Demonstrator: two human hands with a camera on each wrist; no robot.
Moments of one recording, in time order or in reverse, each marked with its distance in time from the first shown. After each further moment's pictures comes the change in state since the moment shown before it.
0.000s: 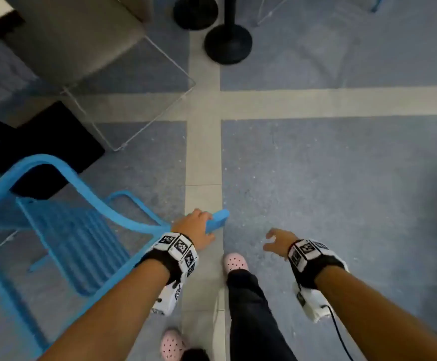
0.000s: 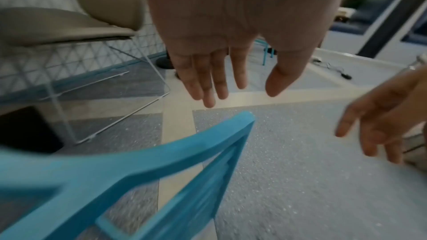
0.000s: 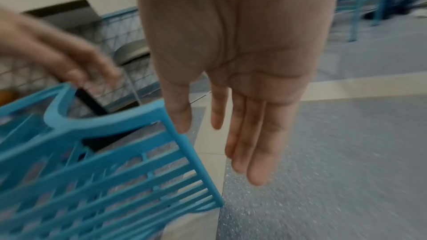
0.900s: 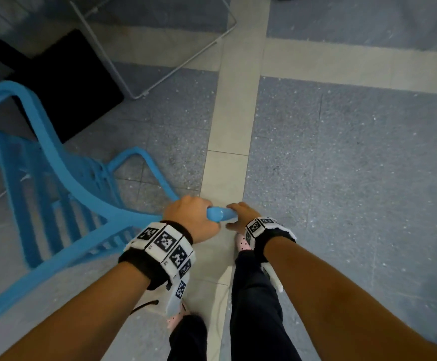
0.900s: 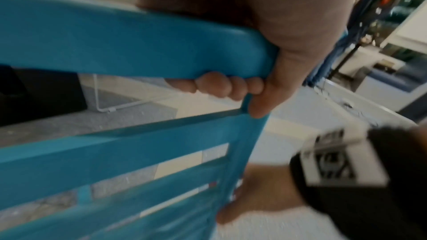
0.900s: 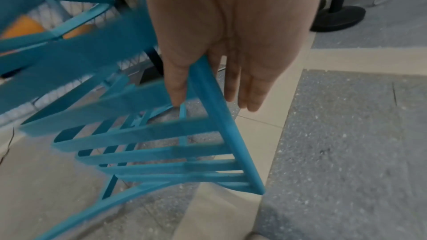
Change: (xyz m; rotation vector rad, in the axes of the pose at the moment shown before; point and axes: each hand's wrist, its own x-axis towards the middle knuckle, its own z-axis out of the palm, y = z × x) left_hand 0.008 -0.026 -0.009 -0.095 0.045 -0.229; right_hand 0.130 -0.093 0.070 -0.125 -0.147 -0.318
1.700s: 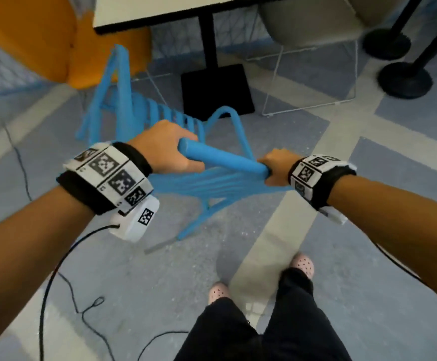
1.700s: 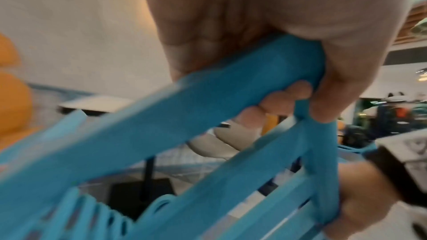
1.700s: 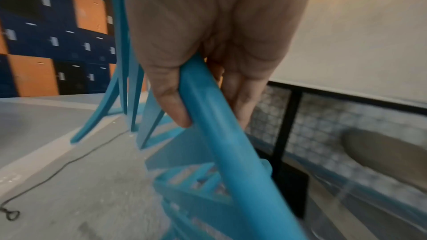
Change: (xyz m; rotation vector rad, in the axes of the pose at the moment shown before) left_hand -0.431 -0.318 -0.007 -0.264 0.567 0.057; right_hand -0.273 -0.316 0.176 -0.892 0.239 -0.533
